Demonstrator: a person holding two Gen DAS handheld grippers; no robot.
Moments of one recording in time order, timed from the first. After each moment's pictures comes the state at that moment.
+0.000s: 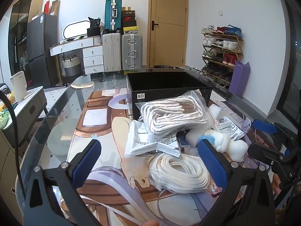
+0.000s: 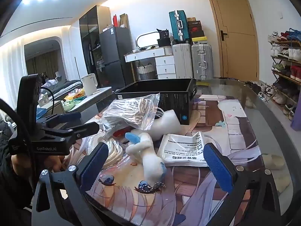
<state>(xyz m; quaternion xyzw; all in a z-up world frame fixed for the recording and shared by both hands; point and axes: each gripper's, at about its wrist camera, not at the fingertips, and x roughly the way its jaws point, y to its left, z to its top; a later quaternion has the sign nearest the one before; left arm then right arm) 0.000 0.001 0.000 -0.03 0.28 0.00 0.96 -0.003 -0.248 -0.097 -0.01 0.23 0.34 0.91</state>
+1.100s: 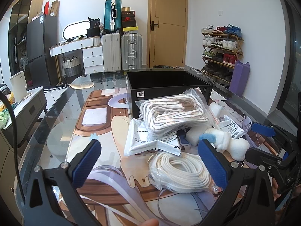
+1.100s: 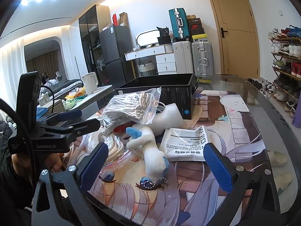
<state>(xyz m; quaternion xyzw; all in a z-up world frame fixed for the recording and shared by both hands) 0.000 0.001 -0.003 -0.03 0.28 0.00 0.96 -0.007 -0.241 -0.103 -0.01 0.24 0.34 0.91</state>
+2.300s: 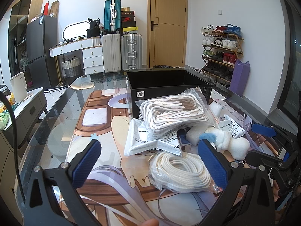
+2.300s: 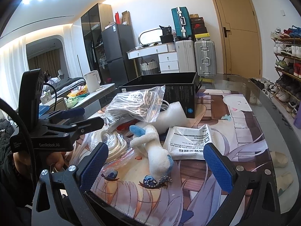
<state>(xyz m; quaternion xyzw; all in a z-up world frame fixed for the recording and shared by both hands) 0.000 0.000 -0.003 -0.03 0.28 0.00 0.96 -0.008 -0.241 -0.103 -0.01 0.24 0.35 0.90</state>
